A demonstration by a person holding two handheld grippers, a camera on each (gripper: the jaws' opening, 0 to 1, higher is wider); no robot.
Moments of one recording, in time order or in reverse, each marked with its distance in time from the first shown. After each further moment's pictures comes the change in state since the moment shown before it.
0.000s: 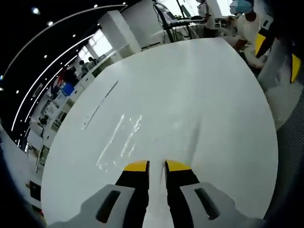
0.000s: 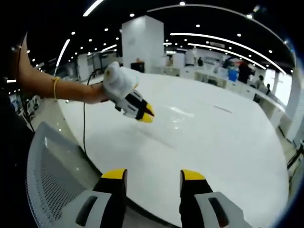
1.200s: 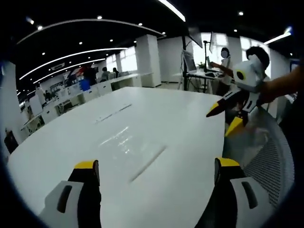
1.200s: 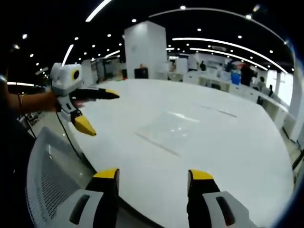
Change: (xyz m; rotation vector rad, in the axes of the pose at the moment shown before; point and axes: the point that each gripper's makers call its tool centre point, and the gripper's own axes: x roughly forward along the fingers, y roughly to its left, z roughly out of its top) left arm -0.141 -0.044 0.001 -0.381 -0.339 0.013; right arm 0.013 0.010 0.013 0.004 -0.062 0.038
